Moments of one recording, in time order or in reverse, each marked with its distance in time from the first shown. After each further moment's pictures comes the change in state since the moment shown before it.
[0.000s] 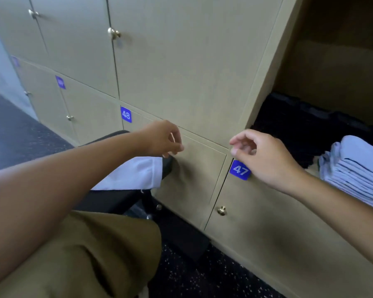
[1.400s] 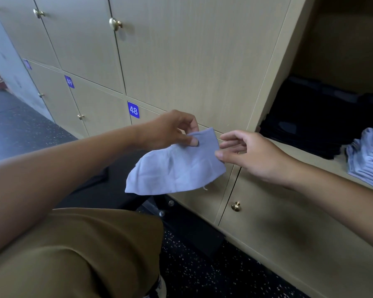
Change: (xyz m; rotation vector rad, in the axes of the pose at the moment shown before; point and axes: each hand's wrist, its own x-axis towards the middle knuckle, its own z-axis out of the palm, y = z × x) left_hand 0.005 -0.006 -0.003 -0.227 -0.121 0.269; right_hand 0.016 0.000 0.037 0.202 -0.261 0.109
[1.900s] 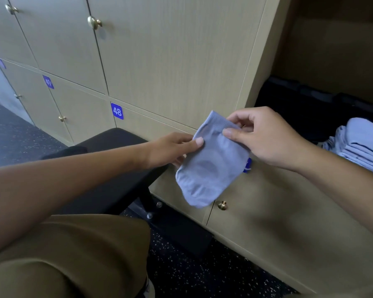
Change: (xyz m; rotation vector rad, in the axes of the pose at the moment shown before) left_hand 0.007 0.002 0.051 -0.293 -0.128 -0.109; right_hand -0.011 -0.015 -0.046 -0.101 0.152 -0.214
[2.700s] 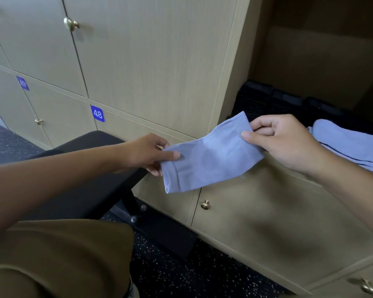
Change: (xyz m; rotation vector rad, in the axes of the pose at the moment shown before) left_hand -0.002 0.005 -0.001 0.009 0.087 -0.158; right_hand -0.044 0.017 -0.049 0.042 0.125 0.227
